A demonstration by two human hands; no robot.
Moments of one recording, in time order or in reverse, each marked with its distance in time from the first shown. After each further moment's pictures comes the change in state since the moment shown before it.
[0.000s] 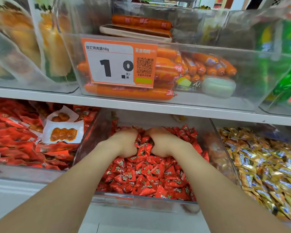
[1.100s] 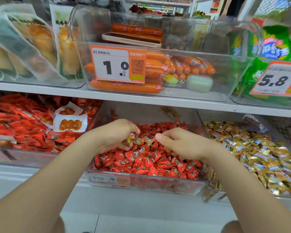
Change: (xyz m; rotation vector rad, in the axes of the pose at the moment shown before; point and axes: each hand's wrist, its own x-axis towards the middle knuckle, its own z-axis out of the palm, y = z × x) left_hand -0.079 0.028 -0.038 -0.989 -0.061 -0.165; right_hand -0.133 0.000 -0.045 0.536 -0.039 0.085
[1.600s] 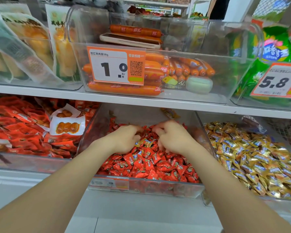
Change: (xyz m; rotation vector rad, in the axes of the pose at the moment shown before) left_hand 0.043 -0.020 0.010 0.762 0.038 0.264; right_hand 0.054 0.003 0.016 -0.127 0.329 0.040
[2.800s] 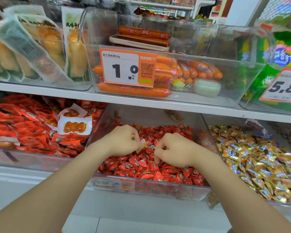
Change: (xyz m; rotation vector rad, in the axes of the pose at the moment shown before) left_hand -0.030 0.000 -0.016 -0.112 0.051 -0.094; right_hand -0.034 -0.025 -0.010 -0.162 -0.288 -0.135
